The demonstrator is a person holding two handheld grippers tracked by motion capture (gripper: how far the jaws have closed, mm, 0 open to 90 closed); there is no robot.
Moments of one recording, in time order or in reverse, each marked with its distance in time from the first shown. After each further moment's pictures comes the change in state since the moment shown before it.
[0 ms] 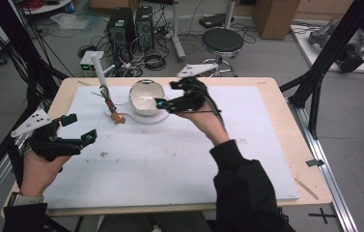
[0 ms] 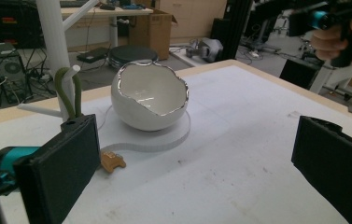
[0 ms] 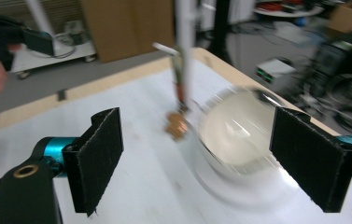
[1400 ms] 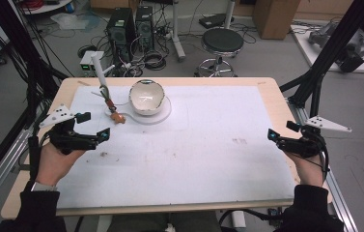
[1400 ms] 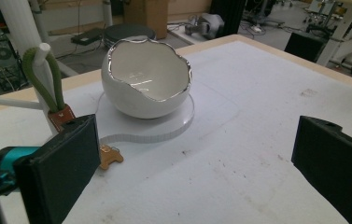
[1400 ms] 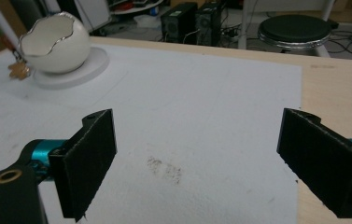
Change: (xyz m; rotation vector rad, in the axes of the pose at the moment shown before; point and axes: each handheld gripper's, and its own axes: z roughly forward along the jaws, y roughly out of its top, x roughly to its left) left arm 0.001 -0.010 0.038 0.113 -0.008 0.040; right arm -0.067 -0.187 -0.230 -0.081 -0.491 0.306
